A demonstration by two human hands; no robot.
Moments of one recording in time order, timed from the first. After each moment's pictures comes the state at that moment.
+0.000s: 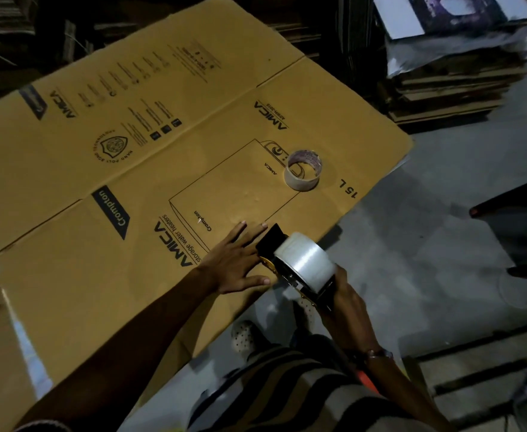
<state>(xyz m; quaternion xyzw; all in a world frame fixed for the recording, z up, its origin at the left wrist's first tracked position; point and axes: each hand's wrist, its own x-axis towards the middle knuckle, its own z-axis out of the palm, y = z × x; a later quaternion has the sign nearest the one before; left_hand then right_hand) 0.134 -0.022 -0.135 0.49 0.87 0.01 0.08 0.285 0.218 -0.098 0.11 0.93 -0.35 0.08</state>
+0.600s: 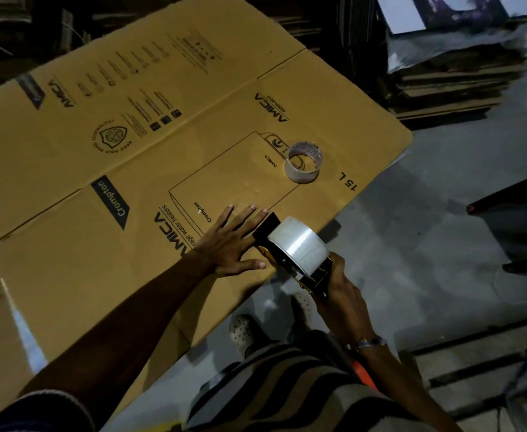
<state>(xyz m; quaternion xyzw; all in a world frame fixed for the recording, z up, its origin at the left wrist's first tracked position) 0.121 -0.030 -0.140 0.45 0.89 0.00 0.09 0.281 0.211 -0.083 0.13 0.93 -0.34 0.11</state>
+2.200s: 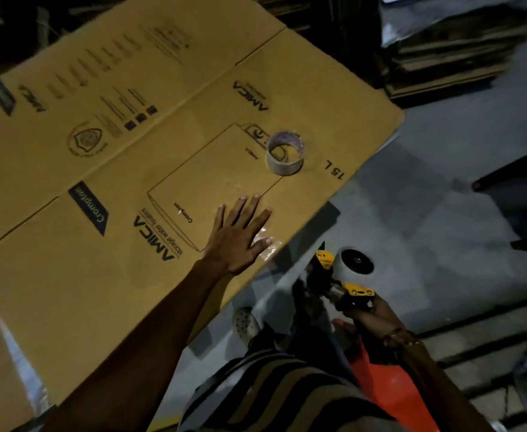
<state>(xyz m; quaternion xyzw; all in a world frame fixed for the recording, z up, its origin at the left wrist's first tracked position) 0.132 0.031 -0.141 0.28 0.94 0.09 0.15 0.332 0.325 -0.162 0.37 0.73 -0.51 0.26</state>
